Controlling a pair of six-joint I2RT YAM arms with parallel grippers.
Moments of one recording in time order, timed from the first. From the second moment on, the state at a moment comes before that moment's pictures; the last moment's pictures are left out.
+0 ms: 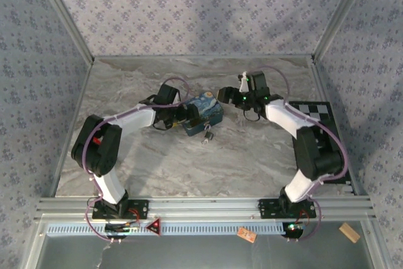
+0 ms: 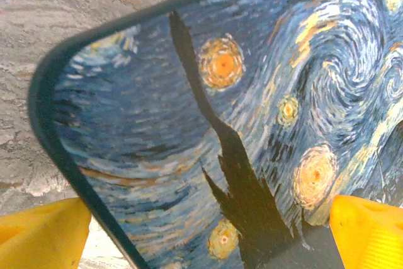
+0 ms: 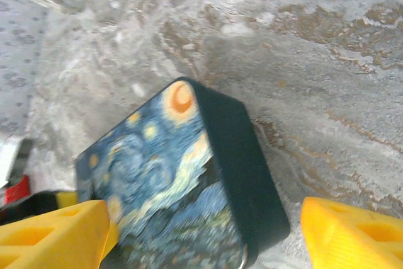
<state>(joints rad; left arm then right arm) -0.50 1.73 1.08 -0.32 0.27 -0.73 0.34 1.62 1.04 -0.10 -0.41 0.56</state>
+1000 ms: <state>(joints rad) -0.50 1.73 1.07 -0.30 0.24 -0.77 0.50 1.79 0.59 0.65 -0.55 0.80</state>
